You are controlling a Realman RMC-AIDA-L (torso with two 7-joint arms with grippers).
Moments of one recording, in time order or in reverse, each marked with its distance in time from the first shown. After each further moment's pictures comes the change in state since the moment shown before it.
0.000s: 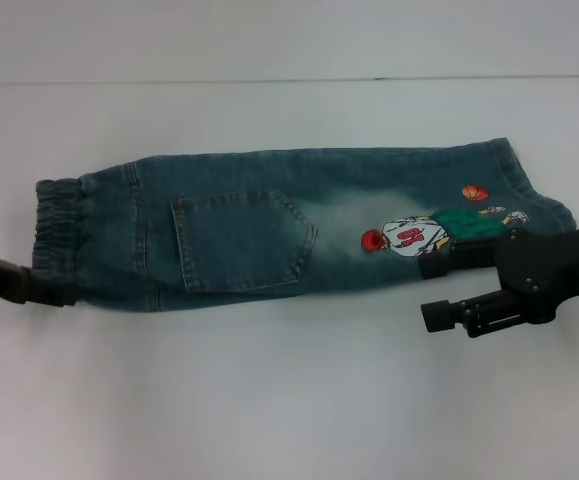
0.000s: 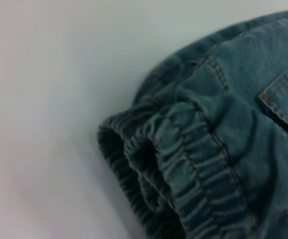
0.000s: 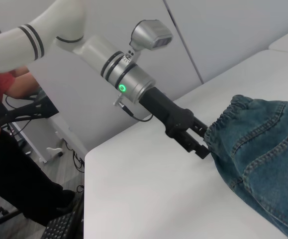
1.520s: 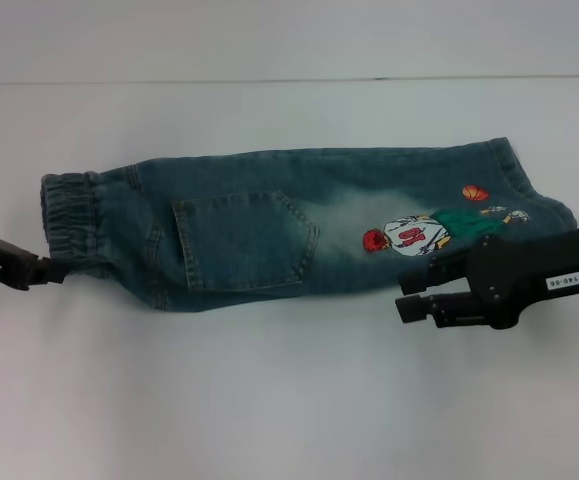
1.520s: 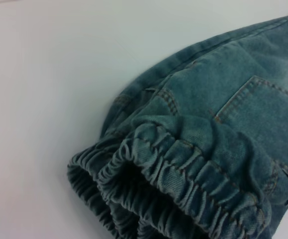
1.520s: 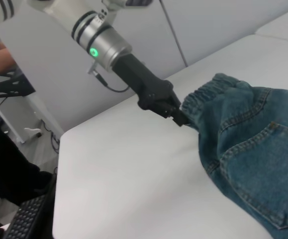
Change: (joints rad) left arm -0.011 0.006 -0.006 0.061 -0.047 0.109 0.017; right arm 0.007 0.030 -0.070 0.000 -0.001 0.115 -0.035
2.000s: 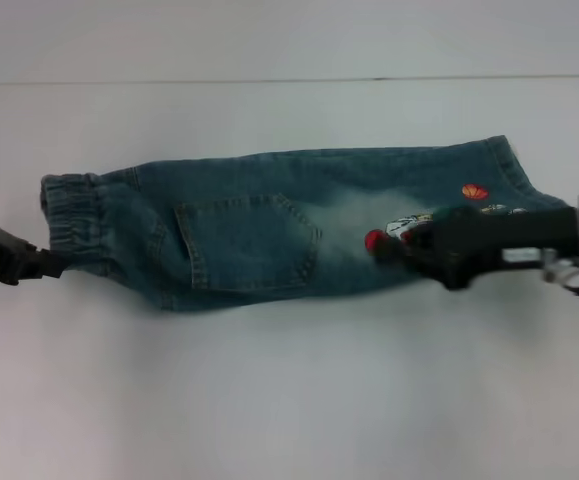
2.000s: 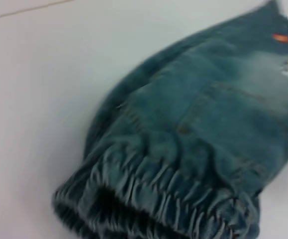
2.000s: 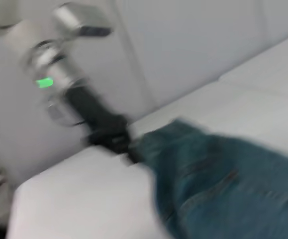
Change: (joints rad) left arm -0.022 0.015 -0.001 0.091 -0.008 0.156 0.032; right arm 0.002 0.073 0.106 0.011 0.020 0.113 -0.040
